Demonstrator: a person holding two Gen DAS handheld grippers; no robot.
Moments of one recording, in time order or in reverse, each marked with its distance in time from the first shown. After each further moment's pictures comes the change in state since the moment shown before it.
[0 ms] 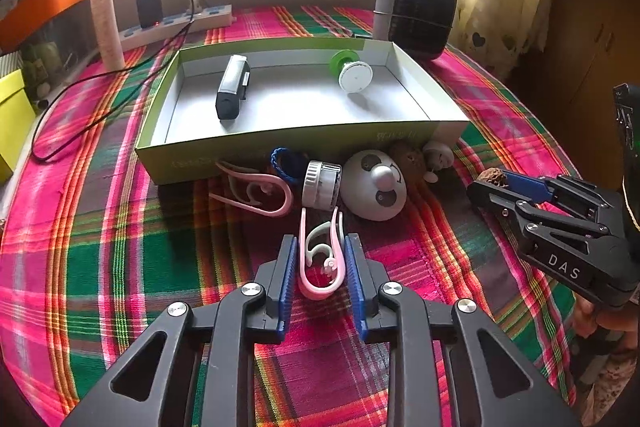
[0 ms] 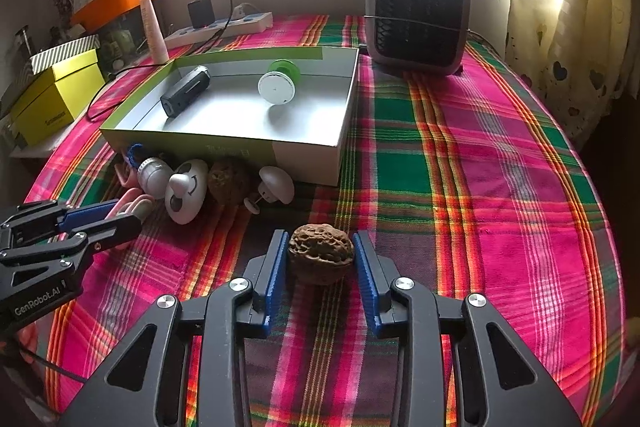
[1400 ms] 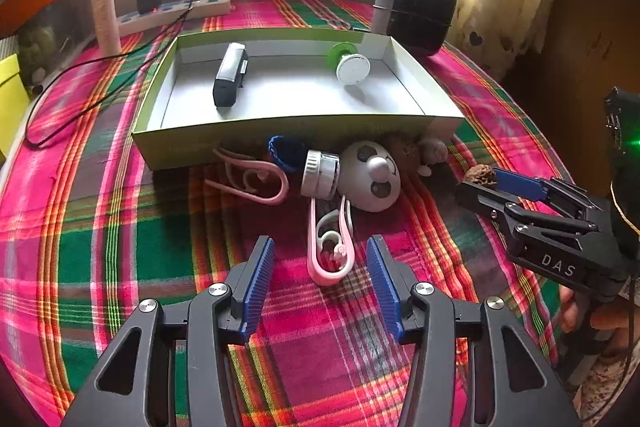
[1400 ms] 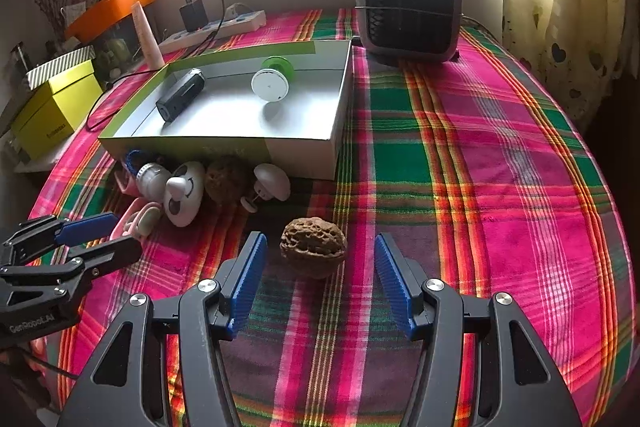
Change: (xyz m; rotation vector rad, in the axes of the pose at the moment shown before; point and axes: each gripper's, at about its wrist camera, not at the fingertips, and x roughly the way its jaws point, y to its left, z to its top) left arm 0.000 0.002 -0.002 -0.031 0.032 -0.038; right arm 0.004 -0.006 -0.002 0.050 0.023 0.017
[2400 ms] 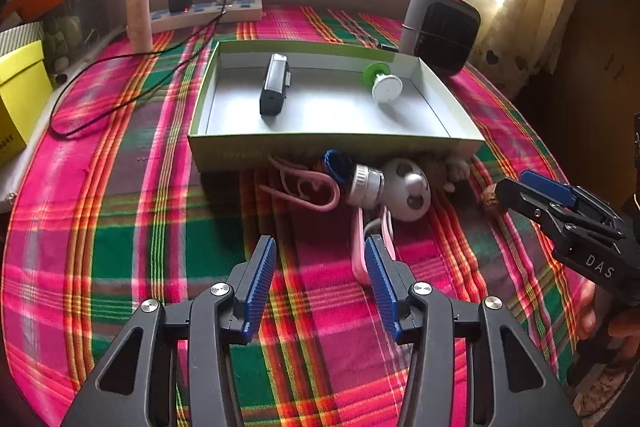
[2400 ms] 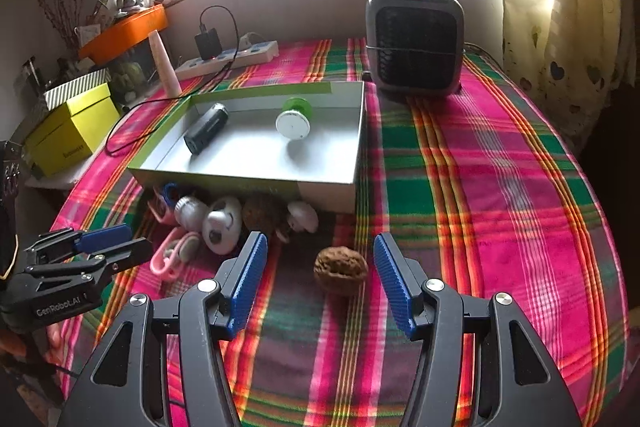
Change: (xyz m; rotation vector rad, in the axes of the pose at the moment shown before) left arm -0.018 0.023 0.000 -0.055 -0.028 0.026; right arm -0.026 0.012 0.008 0.010 -0.076 0.027
